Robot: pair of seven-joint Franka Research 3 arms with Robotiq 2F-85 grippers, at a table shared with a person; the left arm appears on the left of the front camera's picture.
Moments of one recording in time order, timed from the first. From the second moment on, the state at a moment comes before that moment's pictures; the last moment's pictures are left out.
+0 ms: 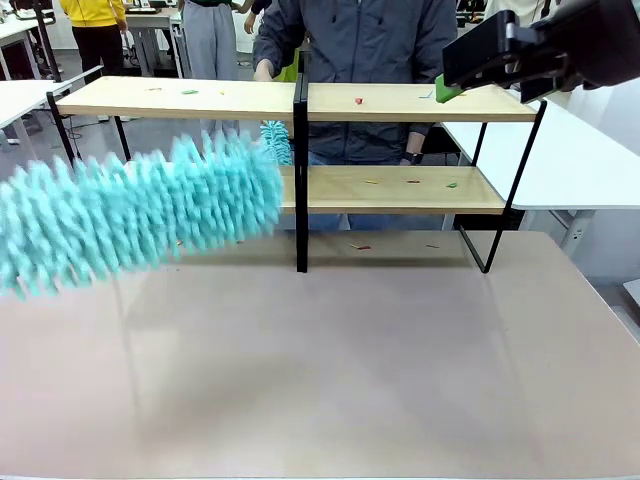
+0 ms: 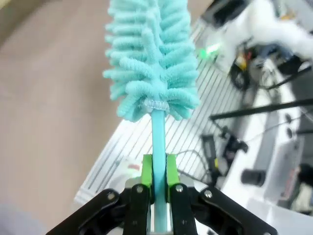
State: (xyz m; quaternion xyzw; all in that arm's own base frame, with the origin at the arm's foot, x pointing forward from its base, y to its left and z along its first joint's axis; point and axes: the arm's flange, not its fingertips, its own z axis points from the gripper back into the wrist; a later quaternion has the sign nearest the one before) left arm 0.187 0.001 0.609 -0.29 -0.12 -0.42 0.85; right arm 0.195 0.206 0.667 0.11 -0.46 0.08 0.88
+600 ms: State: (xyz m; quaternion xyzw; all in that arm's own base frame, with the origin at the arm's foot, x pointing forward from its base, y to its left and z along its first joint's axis) left arm 0.198 -0.015 0.600 -0.26 -0.12 -0.42 0.86; right arm 0.195 0.206 0.667 0.11 -0.46 0.08 0.88
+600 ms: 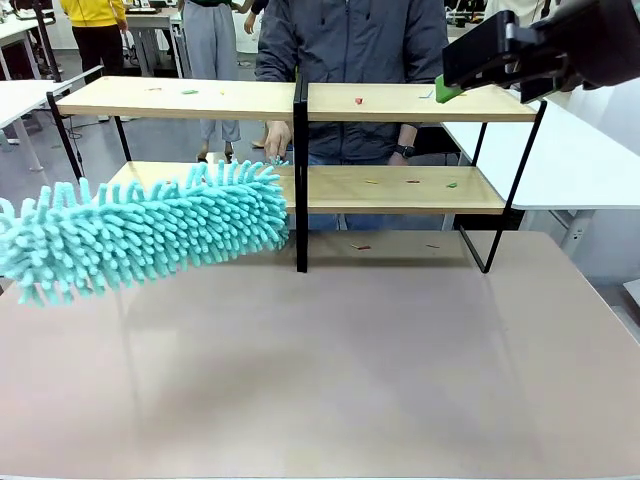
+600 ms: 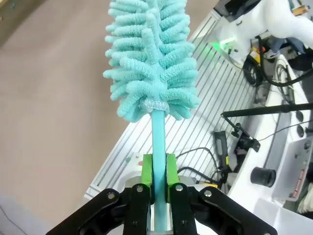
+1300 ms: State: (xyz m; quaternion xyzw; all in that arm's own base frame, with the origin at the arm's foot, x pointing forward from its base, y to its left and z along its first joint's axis) left arm 0.213 -0.207 0.530 -0.20 -0.11 -0.36 0.90; right arm 0.195 0.206 0.667 0.11 -0.46 0.08 0.88
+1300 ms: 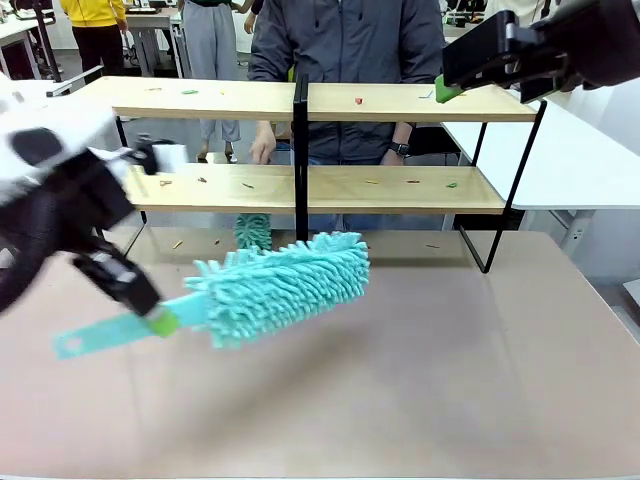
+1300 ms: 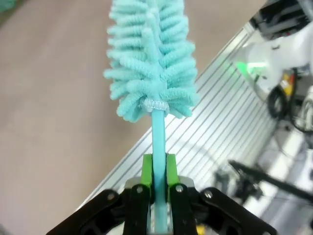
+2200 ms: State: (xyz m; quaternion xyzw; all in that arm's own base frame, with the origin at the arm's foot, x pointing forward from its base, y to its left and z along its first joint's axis) left arm 0.219 -0.254 0.504 -0.20 -0.08 -0.38 0.90; right arm 0.195 0.206 0.667 0.11 -0.46 0.08 0.88
